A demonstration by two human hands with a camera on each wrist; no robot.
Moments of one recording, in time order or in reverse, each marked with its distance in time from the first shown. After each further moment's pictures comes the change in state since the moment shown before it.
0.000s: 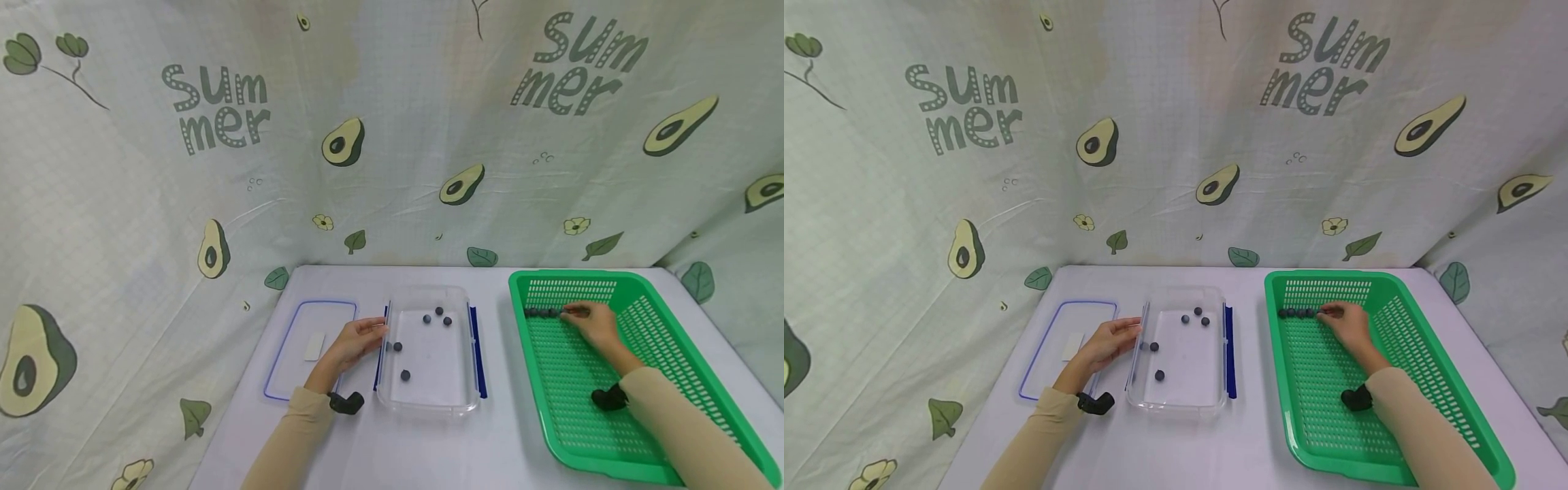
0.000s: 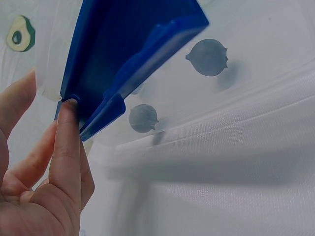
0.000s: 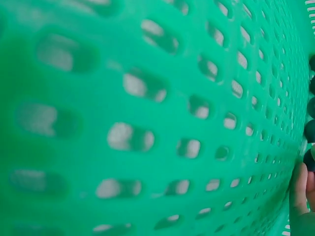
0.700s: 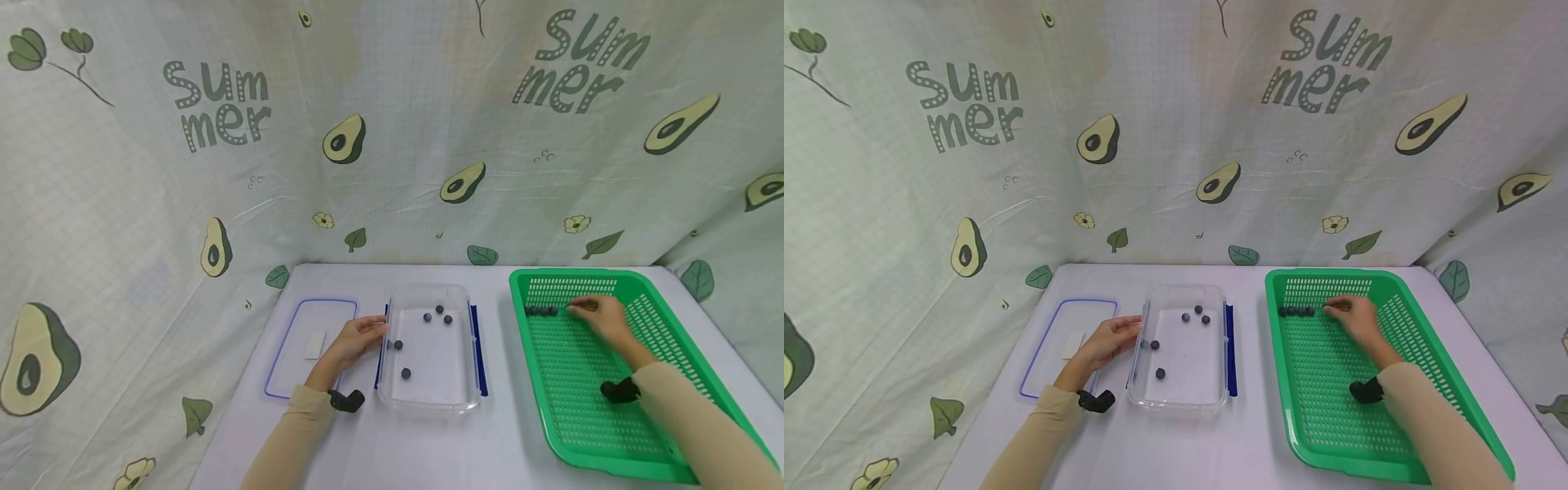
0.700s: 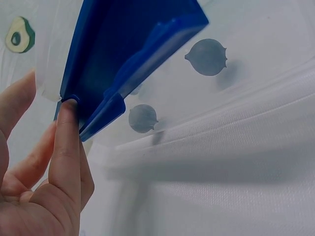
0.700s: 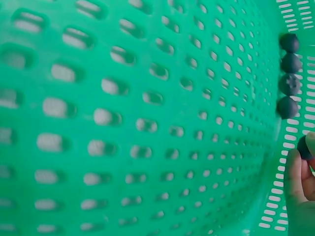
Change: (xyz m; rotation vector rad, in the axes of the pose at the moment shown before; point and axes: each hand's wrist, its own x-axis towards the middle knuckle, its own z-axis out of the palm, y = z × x) left_hand -0.001 0.001 0.000 -0.003 -0.004 0.000; right_hand 0.005 -0.007 -0.020 -0.025 -0.062 0.017
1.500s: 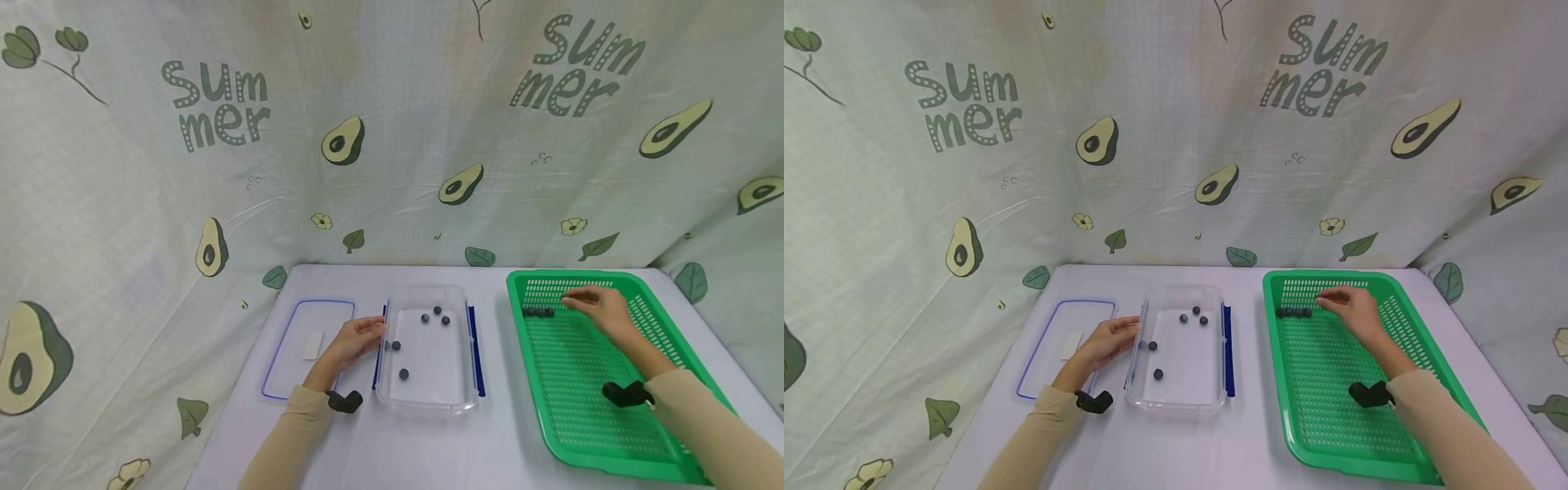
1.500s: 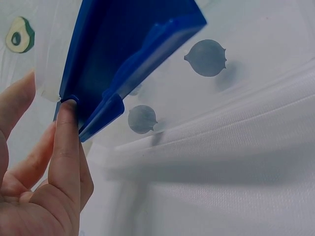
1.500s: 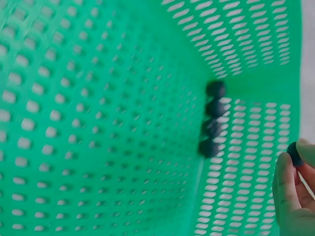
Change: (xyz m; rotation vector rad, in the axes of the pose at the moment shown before) left_hand 0.000 0.000 0.000 0.013 -0.025 0.007; right_hand -0.008 -0.044 -0.026 0.061 -0.029 0.011
